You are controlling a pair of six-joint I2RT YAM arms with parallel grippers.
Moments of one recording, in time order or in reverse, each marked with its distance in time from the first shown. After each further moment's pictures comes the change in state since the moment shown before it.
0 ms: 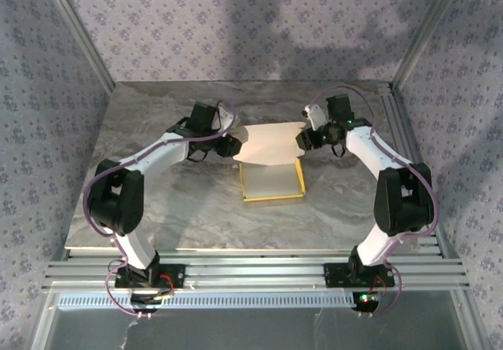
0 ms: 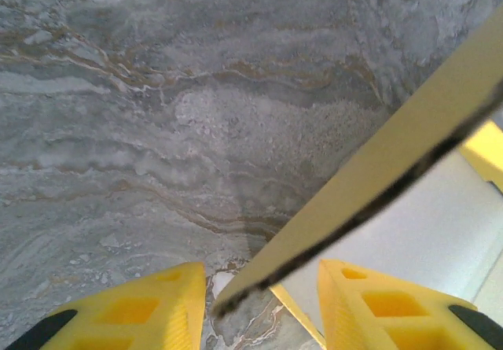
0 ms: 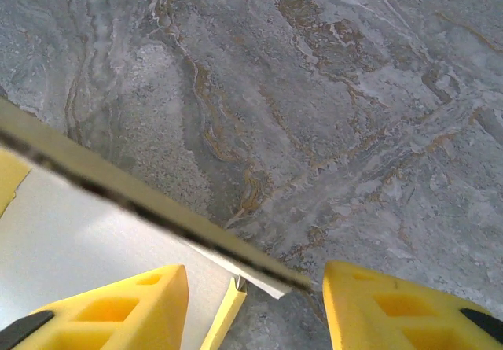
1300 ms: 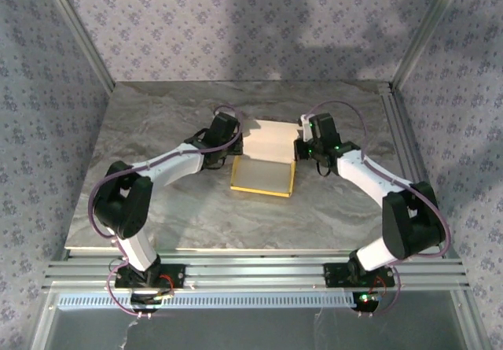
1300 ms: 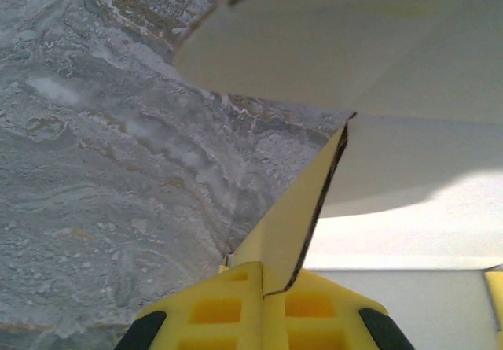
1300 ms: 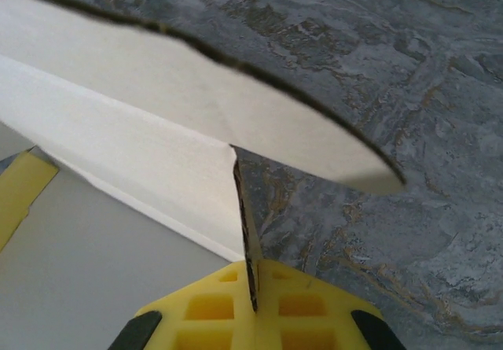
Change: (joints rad) left arm -0.175 -0.010 -0.083 0.192 -0.503 -0.546; right arm 0.199 -0.185 -0.280 0.288 0.323 0.435
